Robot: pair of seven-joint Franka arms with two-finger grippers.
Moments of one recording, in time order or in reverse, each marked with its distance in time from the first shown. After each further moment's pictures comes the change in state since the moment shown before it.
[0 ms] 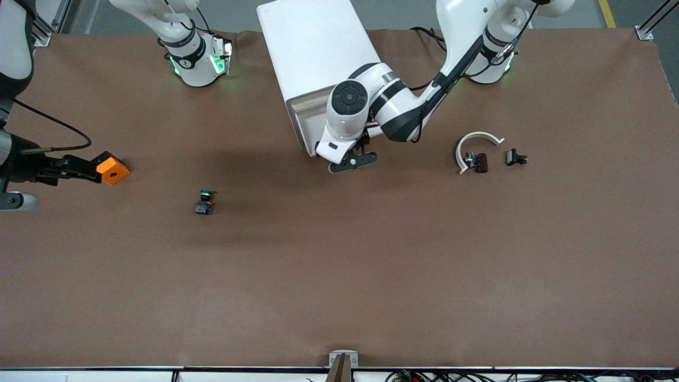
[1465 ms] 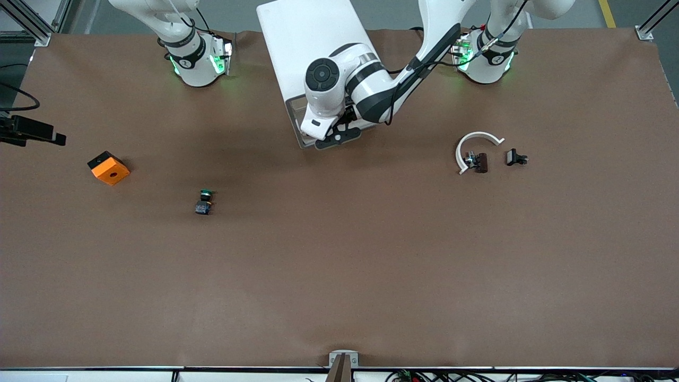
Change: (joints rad) left arm -0.091 0.003 -0.029 -0.008 0.000 -0.064 -0.149; right arm 0.040 -0.089 -0.206 -0.011 0.118 -0.184 -0.073
